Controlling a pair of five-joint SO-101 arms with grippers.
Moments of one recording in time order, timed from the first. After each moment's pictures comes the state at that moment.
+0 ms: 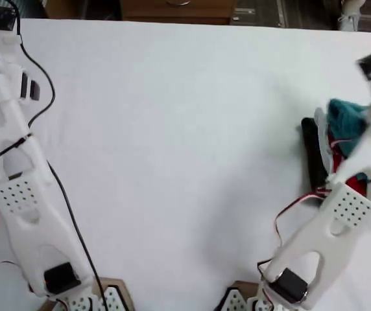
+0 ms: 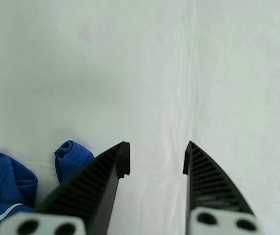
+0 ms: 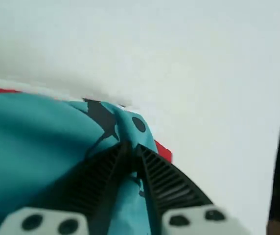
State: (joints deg) left arm -30.4 48.7 -77.0 101.3 -19.8; right arm 35.9 62.0 -70.0 64.5 56.9
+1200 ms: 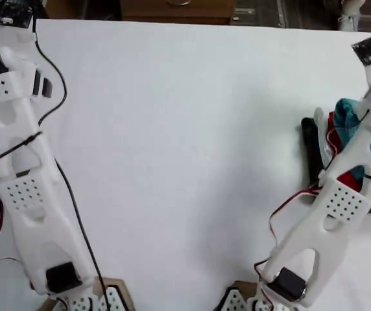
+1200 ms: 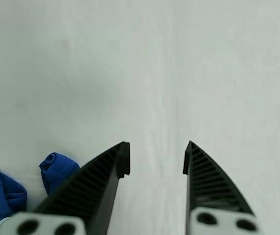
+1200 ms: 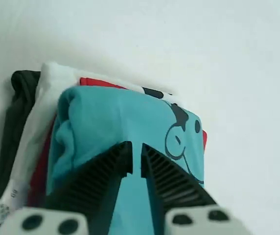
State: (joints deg) left arm -27.0 48.7 -77.0 101.3 -19.8; right arm 29.4 62.4 -93.3 96.6 51.7
